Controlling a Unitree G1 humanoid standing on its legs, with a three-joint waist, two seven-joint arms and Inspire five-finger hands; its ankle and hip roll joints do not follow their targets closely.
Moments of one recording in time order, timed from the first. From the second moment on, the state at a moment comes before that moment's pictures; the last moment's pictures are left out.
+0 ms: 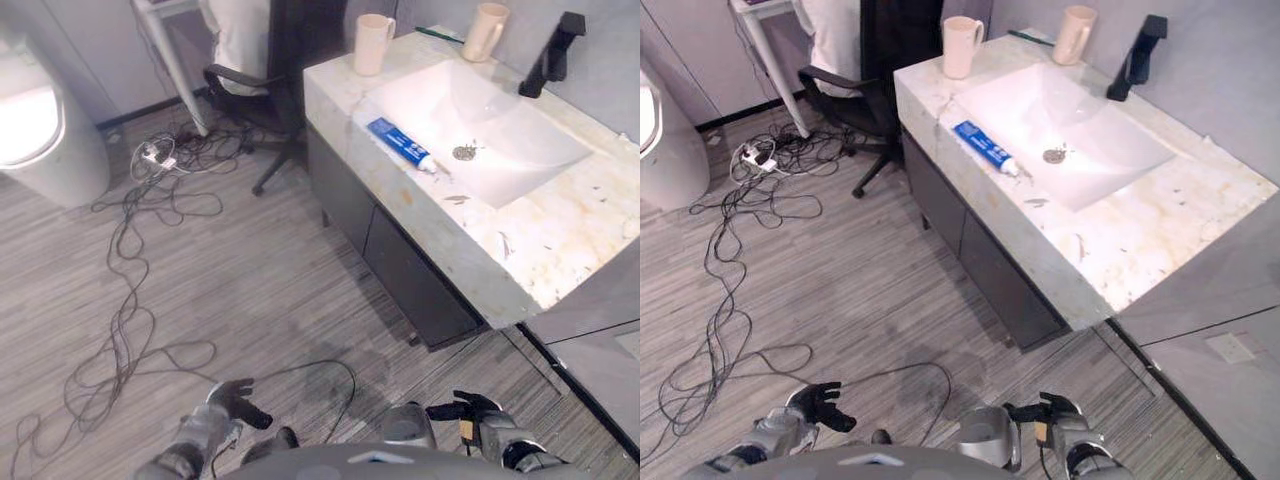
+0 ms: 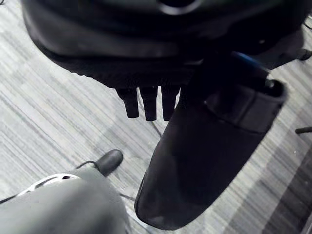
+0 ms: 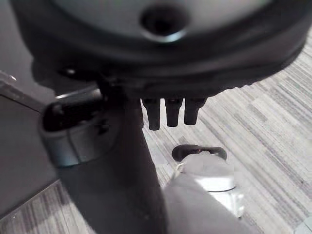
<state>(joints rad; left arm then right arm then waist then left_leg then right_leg) -0.09 0.24 -0.35 1.18 -0.15 -0.02 0.01 -0.09 -0.33 0.12 1.19 0.22 0.14 -0.09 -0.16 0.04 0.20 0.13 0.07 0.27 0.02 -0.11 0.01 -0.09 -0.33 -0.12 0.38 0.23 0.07</state>
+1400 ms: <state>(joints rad) -0.06 0.29 -0.30 1.14 -0.19 0.00 0.09 0.01 -0.26 0.09 1.18 0.30 0.12 -0.07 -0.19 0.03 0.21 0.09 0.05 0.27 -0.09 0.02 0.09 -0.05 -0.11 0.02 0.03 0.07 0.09</state>
